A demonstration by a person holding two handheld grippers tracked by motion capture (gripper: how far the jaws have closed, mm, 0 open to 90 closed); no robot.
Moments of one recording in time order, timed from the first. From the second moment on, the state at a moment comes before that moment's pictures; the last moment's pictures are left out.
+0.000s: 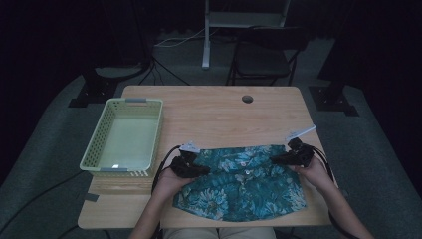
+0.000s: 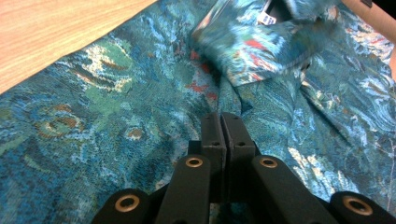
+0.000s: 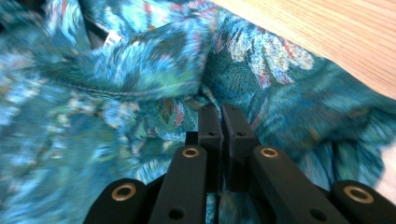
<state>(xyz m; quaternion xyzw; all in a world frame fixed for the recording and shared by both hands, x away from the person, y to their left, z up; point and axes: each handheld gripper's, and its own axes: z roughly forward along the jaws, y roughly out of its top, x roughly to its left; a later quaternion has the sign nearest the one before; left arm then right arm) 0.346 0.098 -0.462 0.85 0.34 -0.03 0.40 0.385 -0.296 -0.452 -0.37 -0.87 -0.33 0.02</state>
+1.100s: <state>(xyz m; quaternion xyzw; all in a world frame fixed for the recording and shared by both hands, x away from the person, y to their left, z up) 0.430 0.095 -0.378 0.77 0.45 0.16 0.43 0.454 -0.284 -0.355 -0.52 -0.75 -0.40 -0.09</state>
